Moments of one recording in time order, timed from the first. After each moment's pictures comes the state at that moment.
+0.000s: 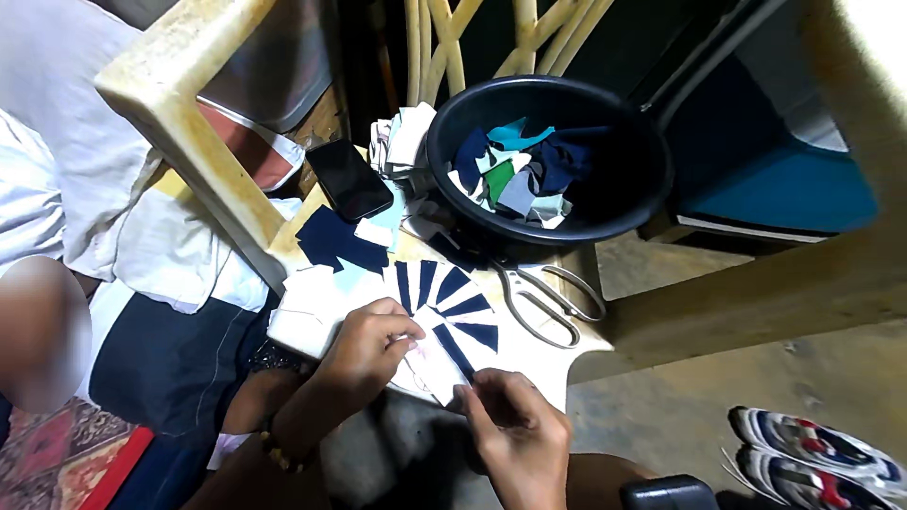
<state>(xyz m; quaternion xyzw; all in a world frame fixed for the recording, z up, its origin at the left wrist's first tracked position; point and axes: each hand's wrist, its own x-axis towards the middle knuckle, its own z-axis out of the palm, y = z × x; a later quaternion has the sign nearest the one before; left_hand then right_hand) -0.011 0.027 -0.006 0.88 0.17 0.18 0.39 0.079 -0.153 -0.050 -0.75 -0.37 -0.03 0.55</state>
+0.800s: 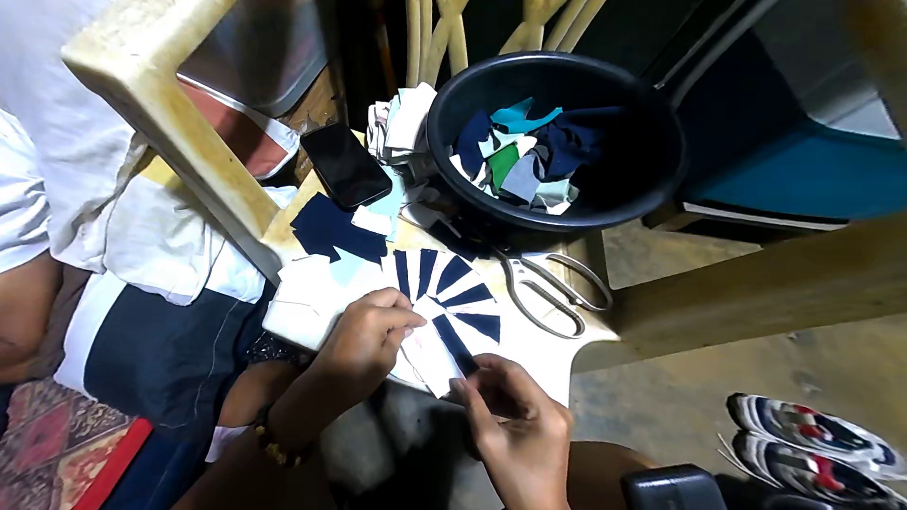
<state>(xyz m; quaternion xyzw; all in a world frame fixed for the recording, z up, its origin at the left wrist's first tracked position) -0.012 0.027 -0.009 0.90 0.15 0.18 0.36 0.076 -0.154 -0.048 -0.76 -0.36 0.00 0.54</state>
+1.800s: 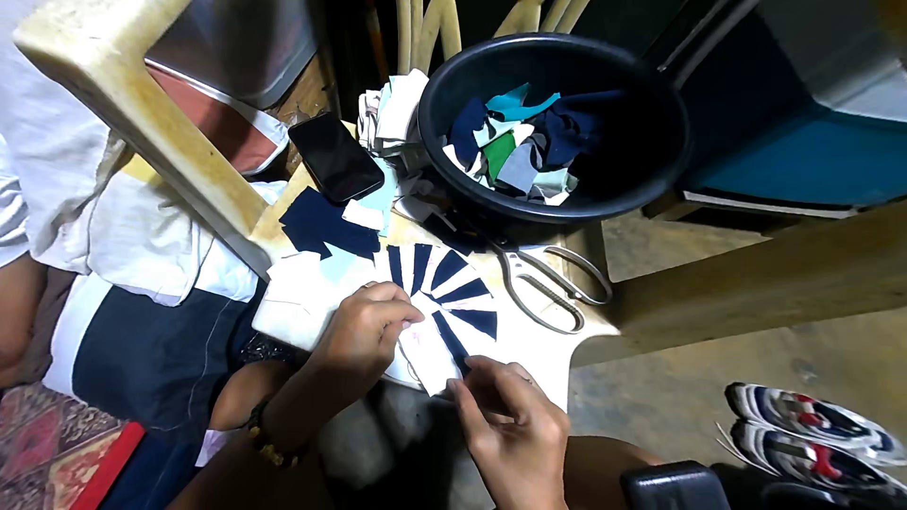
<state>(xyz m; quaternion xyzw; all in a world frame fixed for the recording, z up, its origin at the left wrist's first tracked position) -0.006 0.026 -0.011 0.91 0.15 0.21 0.33 0.076 -0.154 -0.049 -0.76 -0.39 -0.04 0.52</state>
